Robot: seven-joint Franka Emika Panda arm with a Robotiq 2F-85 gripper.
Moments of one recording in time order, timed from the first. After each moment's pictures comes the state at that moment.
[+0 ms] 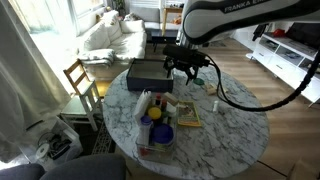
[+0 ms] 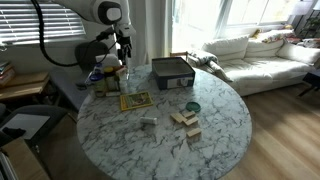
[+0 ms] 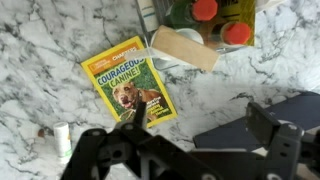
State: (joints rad) arm 0.08 0.42 -0.01 -1.56 0.08 2.06 1.12
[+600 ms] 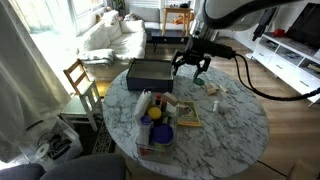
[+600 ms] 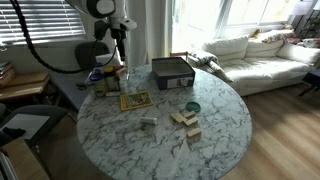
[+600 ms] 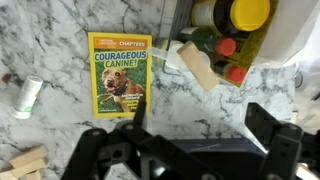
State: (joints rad) arm 0.04 0.25 0.00 -1.72 0.19 2.09 0.55
